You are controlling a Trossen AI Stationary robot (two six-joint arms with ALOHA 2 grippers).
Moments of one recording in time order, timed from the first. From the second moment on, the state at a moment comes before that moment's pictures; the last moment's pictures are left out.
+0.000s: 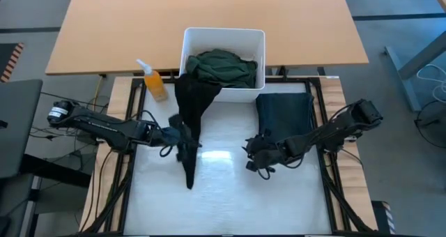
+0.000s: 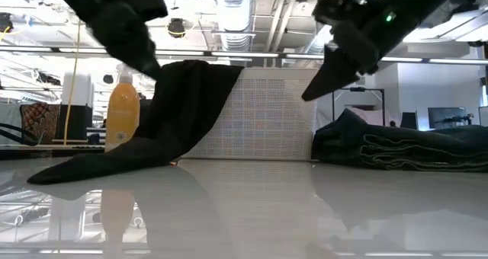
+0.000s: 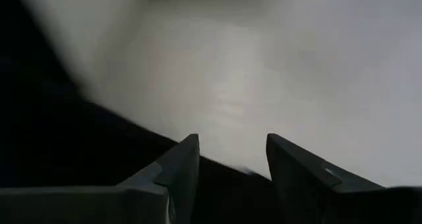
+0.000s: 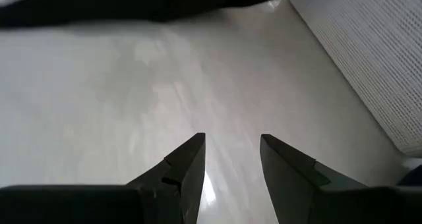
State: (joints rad) left arm -0.16 1.14 0.69 -0.28 -0.43 -0.16; right arm 0.34 1.51 0.84 -0.18 0.70 0.39
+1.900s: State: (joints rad) left arm -0.44 1.06 1.01 -0.03 0.42 0.28; right arm 0.31 1.55 0.84 -0.11 0.63 0.33
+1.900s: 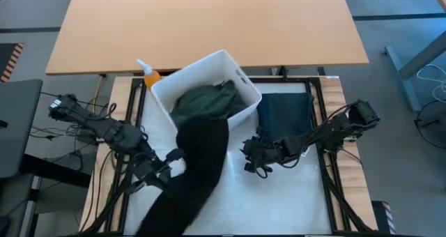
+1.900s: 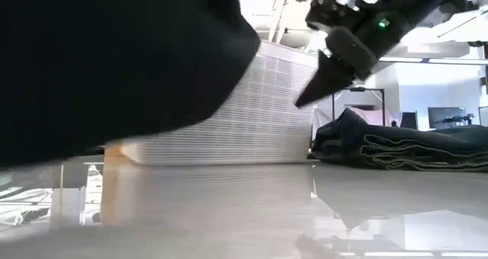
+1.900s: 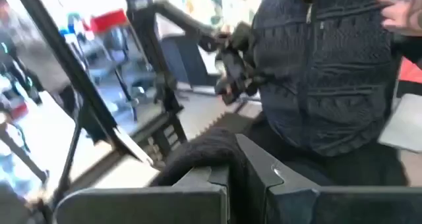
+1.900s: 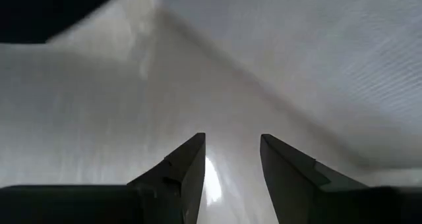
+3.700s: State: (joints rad) left arm -0.55 1.03 1.05 -0.39 0.17 -0.17; right arm -0.23 1.54 1.43 -0.87 0.22 -0.68
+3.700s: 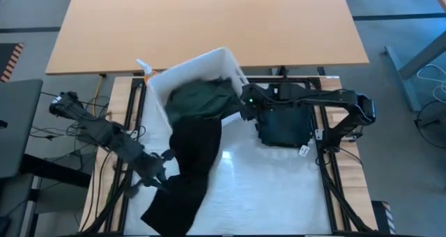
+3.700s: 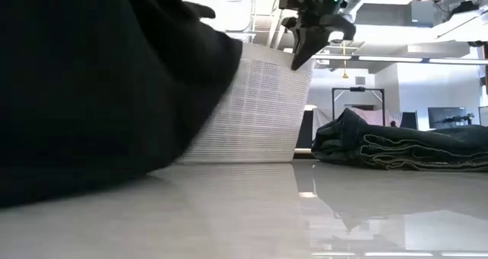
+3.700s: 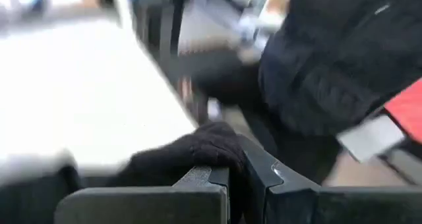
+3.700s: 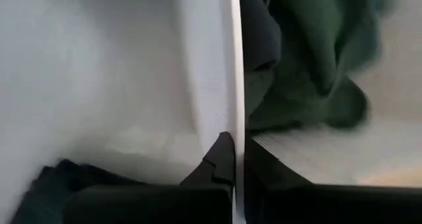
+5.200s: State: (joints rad) left arm -0.81 1.01 1.26 -0.01 -0.14 0.38; right arm -0.47 1.49 1.38 -0.61 0.10 -0.62
